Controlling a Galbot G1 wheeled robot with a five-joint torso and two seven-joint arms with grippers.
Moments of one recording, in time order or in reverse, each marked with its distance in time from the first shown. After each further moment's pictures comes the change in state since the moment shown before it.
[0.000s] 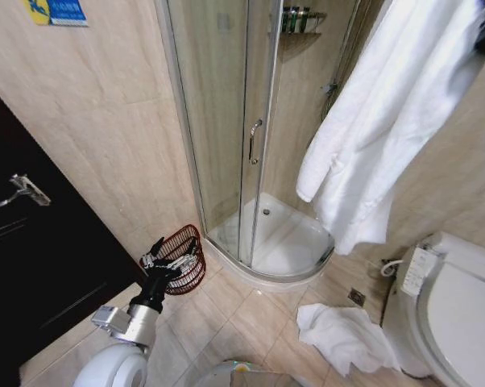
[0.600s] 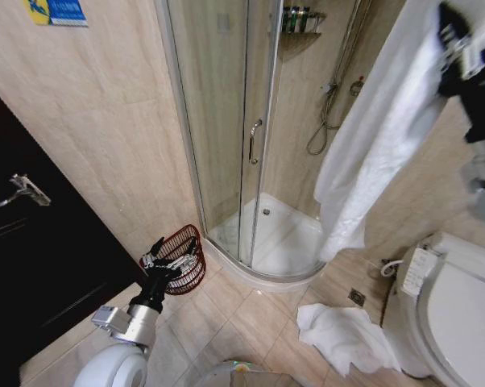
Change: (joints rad) left arm 0.000 0.000 0.000 0.000 0.000 0.000 0.000; right arm -0.247 0.064 0.101 0.177 -0.042 0.012 0.011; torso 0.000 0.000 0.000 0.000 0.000
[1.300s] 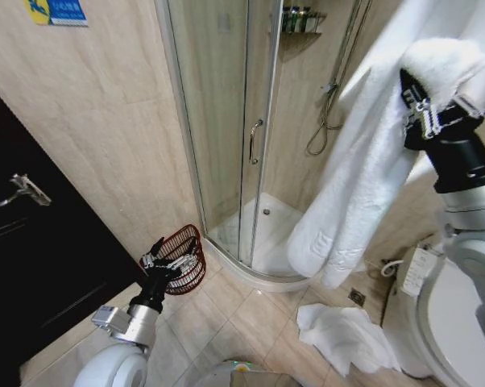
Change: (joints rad) left arm 0.000 0.000 0.000 0.000 0.000 0.000 0.000; right arm -0.210 0.059 0.130 0.137 -0.053 0.015 0.013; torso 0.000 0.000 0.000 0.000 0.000
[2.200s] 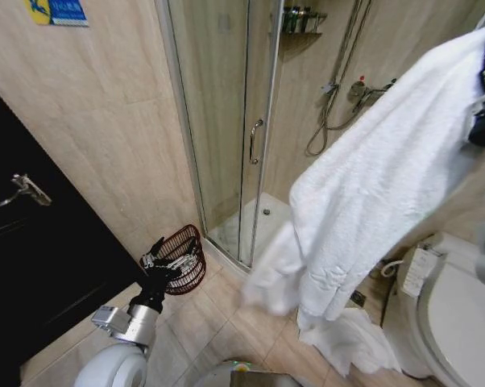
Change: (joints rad) left arm 0.000 0.000 0.000 0.000 0.000 0.000 0.000; right arm -0.171 0.091 0.204 0.104 0.051 0.013 0.151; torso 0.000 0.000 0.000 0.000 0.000
